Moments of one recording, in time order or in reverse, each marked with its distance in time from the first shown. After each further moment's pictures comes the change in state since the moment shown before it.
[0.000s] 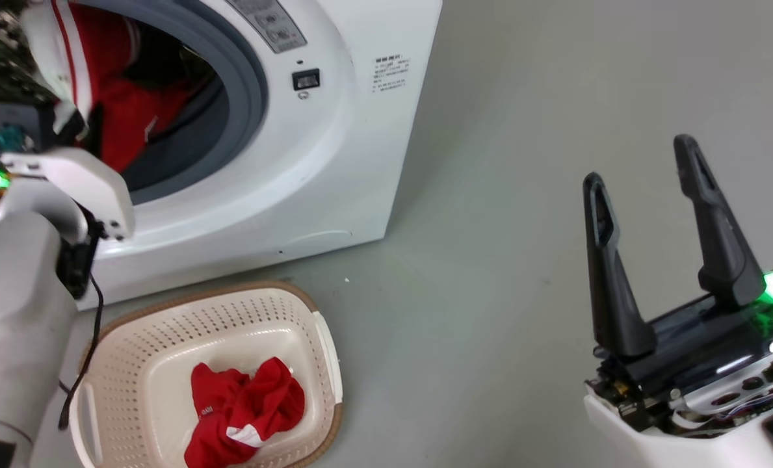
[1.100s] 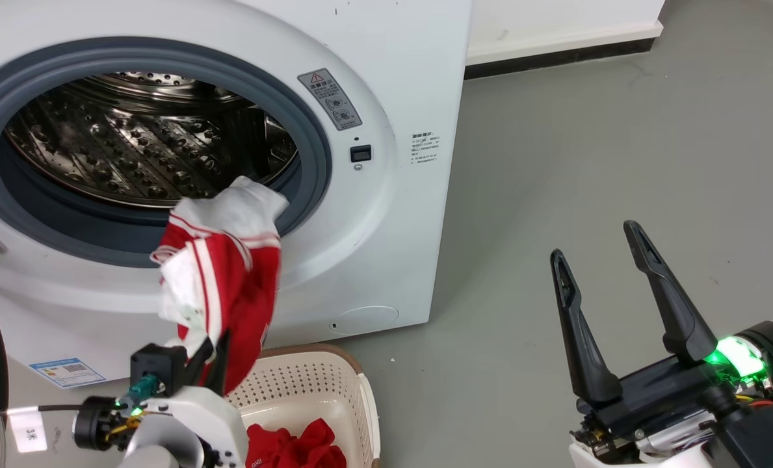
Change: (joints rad) left arm 0.688 -0.033 -0.033 -0.565 -0.072 0.221 -0.014; right arm 0.172 0.000 -0.004 0.077 -0.063 0.000 0.000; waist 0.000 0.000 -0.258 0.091
